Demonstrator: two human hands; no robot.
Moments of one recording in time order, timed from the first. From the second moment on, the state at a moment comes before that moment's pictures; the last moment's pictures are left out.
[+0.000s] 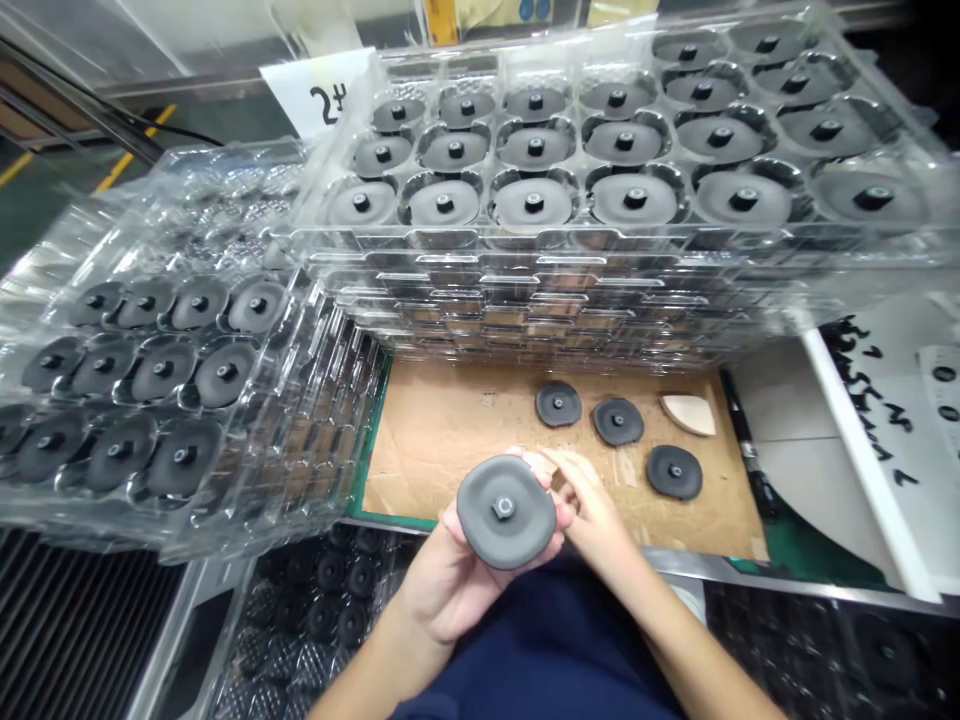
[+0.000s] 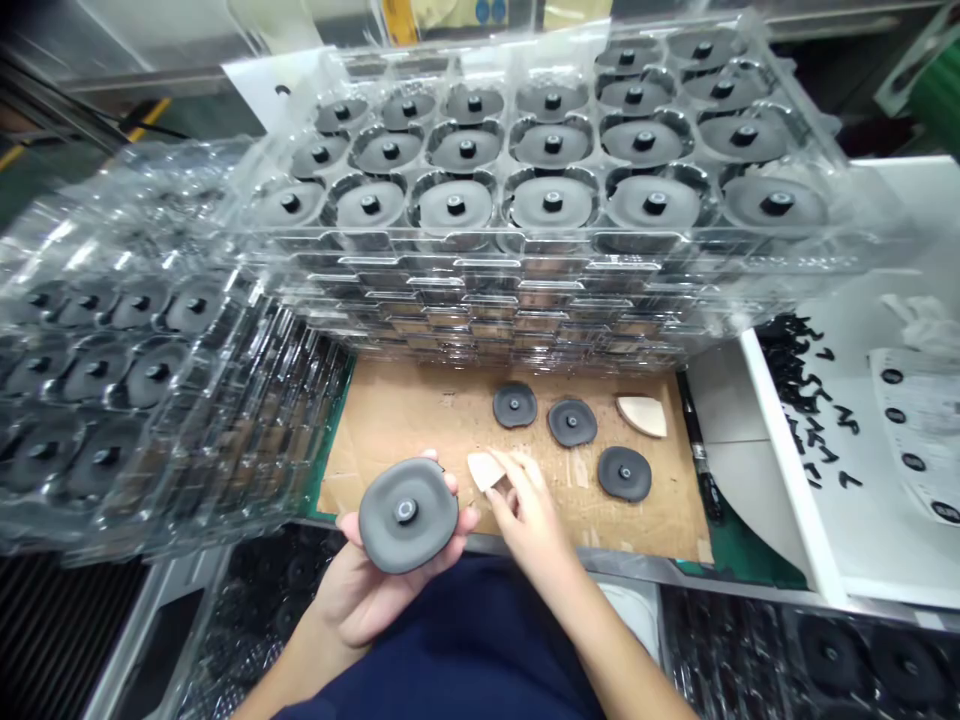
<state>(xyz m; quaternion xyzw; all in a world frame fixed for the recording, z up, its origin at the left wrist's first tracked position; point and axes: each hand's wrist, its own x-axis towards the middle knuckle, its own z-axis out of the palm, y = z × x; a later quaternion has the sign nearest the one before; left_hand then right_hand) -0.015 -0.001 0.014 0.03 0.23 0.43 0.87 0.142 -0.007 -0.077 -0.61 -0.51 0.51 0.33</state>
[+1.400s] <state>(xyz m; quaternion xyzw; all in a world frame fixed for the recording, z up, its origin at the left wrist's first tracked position) -0.009 -0.004 0.016 0.52 0.35 0.26 0.74 0.180 -0.016 0.033 -0.36 -0.33 0.80 0.35</state>
